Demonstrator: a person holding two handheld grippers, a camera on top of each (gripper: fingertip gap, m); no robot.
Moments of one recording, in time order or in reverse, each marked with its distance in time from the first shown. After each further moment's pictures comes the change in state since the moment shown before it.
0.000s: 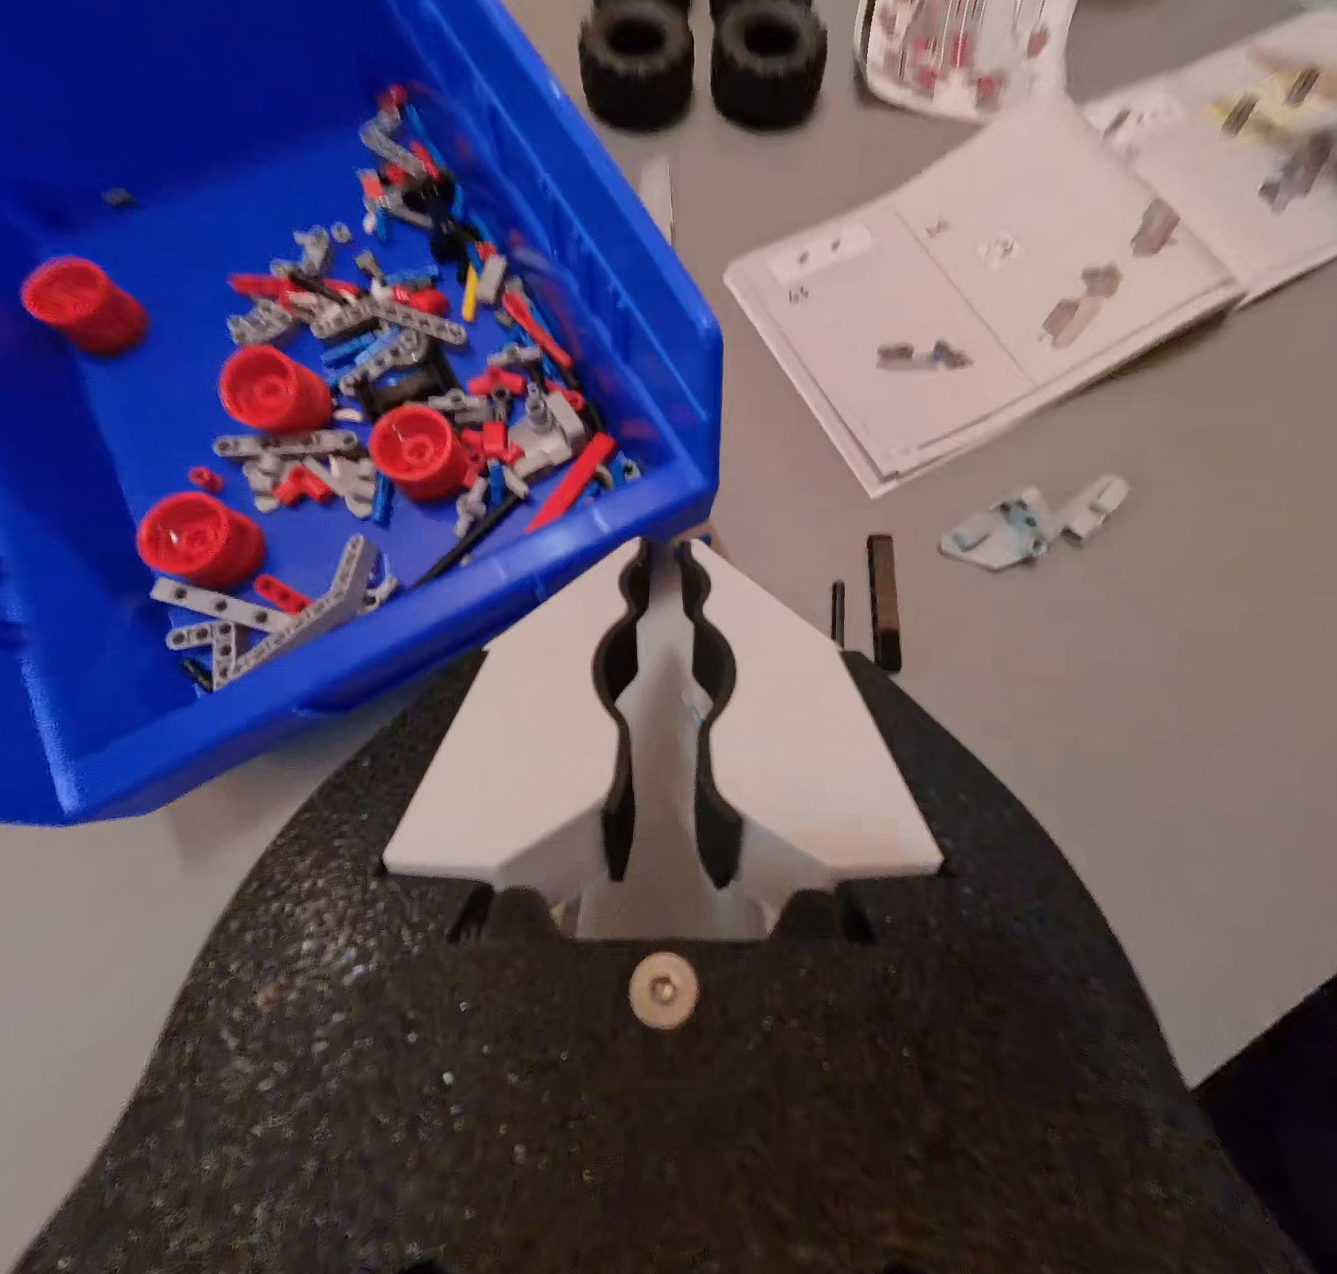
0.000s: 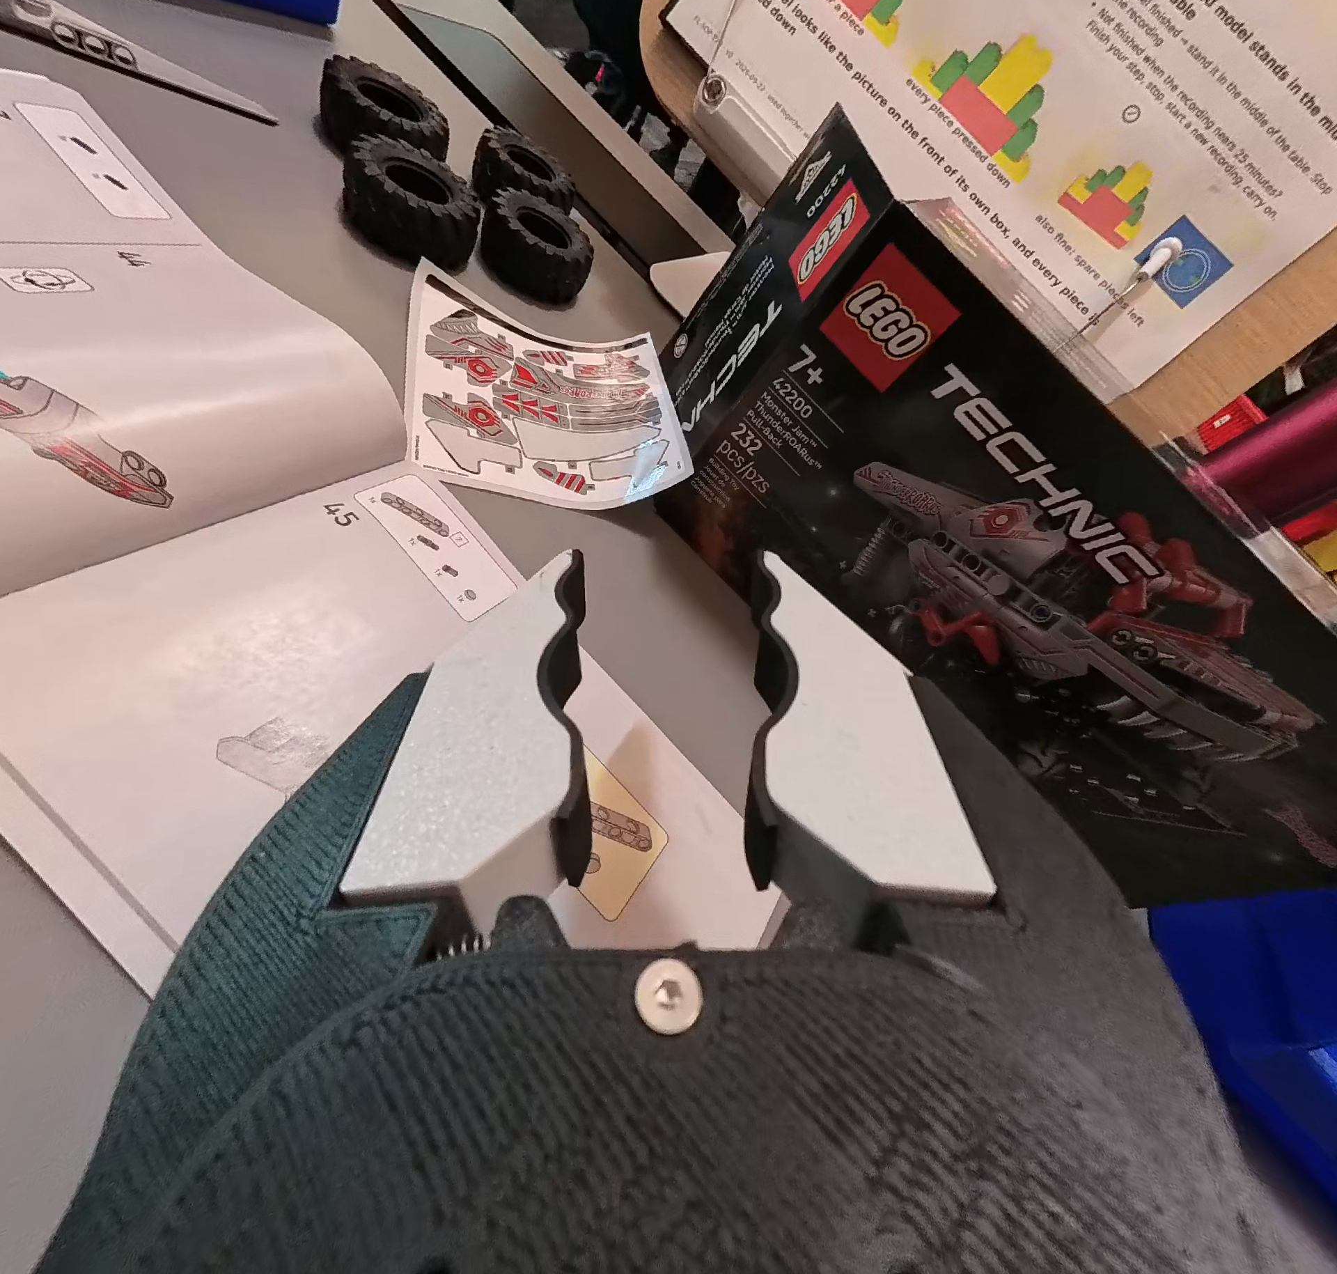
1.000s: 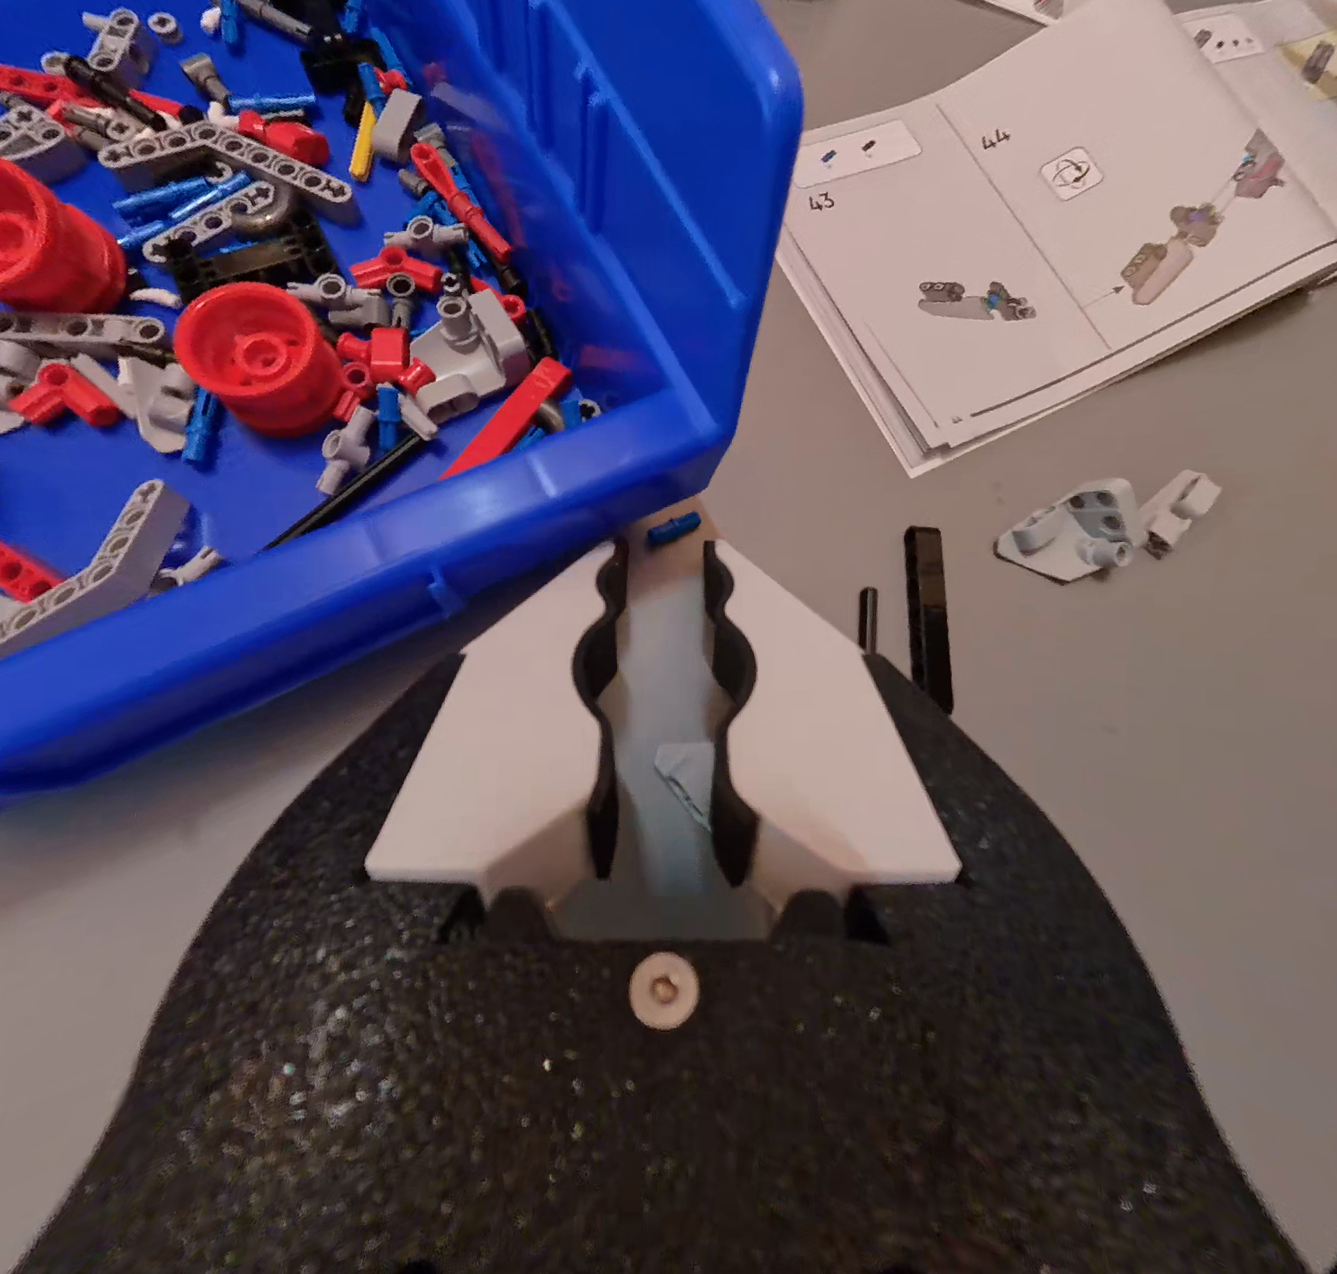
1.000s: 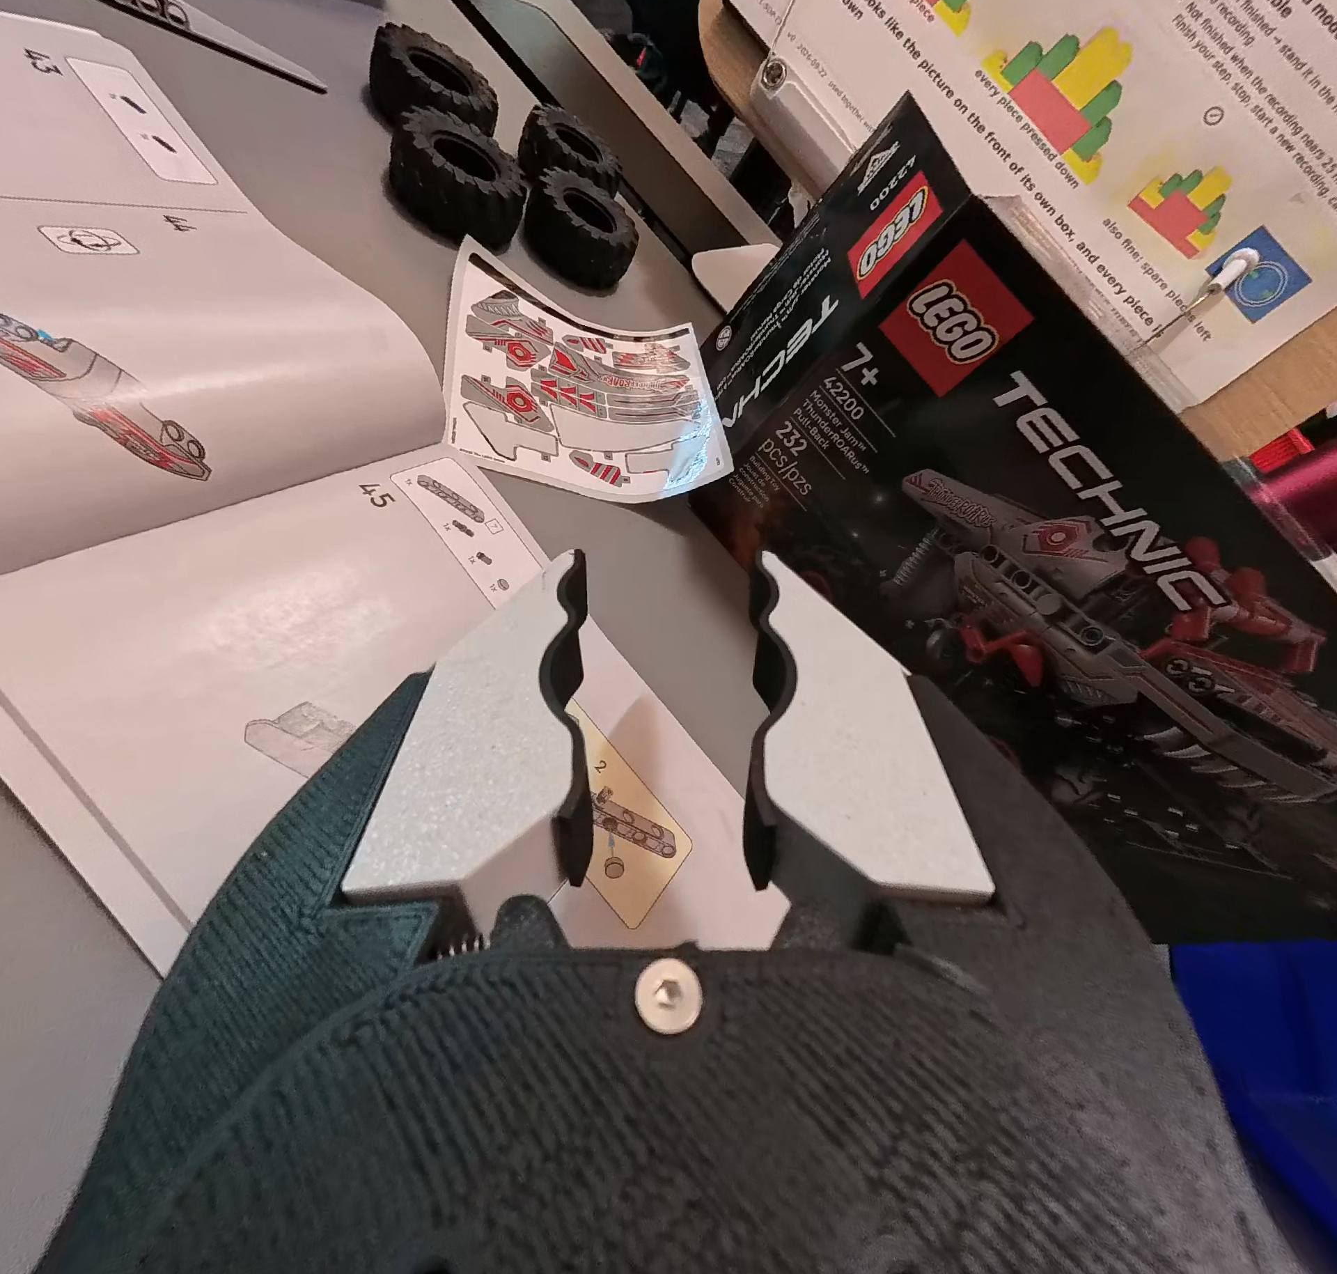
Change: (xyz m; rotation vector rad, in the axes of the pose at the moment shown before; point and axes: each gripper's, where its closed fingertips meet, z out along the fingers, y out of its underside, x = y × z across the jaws) left arm 0.008 0.034 0.055 -0.019 0.065 -0.096; right arm -0.012 0.004 0.005 -0.013 -0.046 -0.036
